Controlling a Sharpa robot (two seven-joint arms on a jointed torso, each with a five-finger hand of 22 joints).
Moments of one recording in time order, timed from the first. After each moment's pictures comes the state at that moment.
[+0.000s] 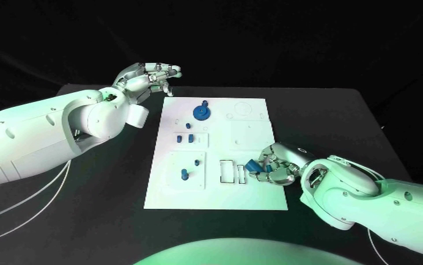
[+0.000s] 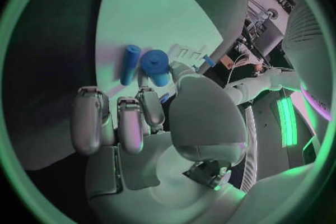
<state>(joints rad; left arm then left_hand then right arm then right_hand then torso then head) 1.20 -0.95 0.01 1.49 -0.04 -0.14 0.30 1.36 -0.19 0.50 0.07 0.31 0.83 0.21 0.30 0.24 0.81 0.15 0.48 0.10 1.11 0.06 1.06 0.38 0.17 0.91 0.15 1.00 0.65 1.02 -0.98 -0.15 1.85 -1.42 -0.43 -0.43 1.21 -0.11 0.20 0.29 0.33 0.89 0.09 0.53 0.57 1.39 0.01 1.31 1.29 1.47 -0.05 1.53 1.31 0.05 1.47 0.06 1.33 1.31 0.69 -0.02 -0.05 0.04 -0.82</state>
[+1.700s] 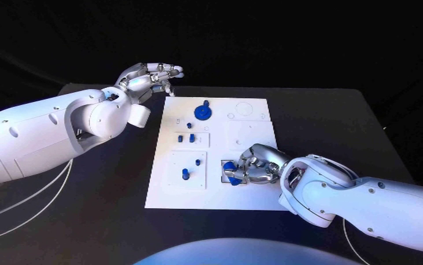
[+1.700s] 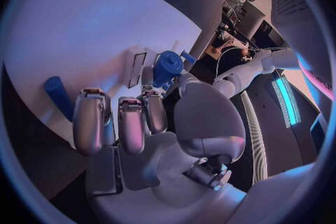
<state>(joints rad) 1.20 -0.94 0.01 1.48 -0.04 -0.13 0.30 1.36 -0.19 0.49 0.07 0.31 0.82 0.21 0.30 0.24 0.80 0.15 0.48 0.10 1.11 0.07 1.07 0.38 0.17 0.91 0.15 1.00 0.65 1.03 -0.86 -0.15 1.84 -1.23 -0.40 -0.39 1.03 -0.05 0.12 0.29 0.17 0.98 0.04 0.58 0.65 1.44 -0.03 1.36 1.31 1.47 -0.08 1.54 1.31 0.05 1.47 0.03 1.35 1.31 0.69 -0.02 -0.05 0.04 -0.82</state>
